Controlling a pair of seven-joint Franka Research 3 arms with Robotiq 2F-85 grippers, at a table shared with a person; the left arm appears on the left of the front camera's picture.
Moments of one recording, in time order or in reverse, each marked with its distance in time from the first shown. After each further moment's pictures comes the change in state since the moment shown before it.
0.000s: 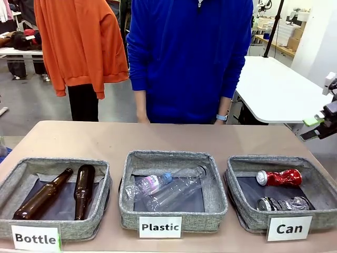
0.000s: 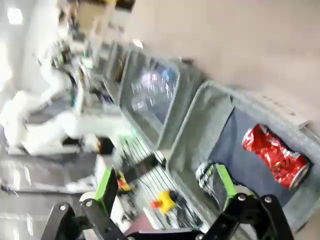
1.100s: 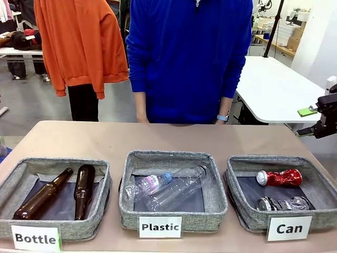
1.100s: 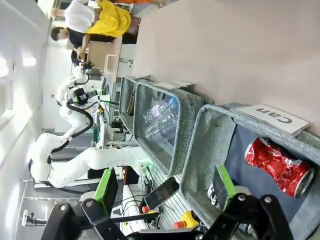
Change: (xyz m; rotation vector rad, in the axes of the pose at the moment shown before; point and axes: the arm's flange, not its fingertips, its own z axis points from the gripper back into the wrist) left arm 0.000 0.000 0.000 0.000 0.000 0.000; right arm 0.006 -0.017 0.002 0.057 -0.106 -0.142
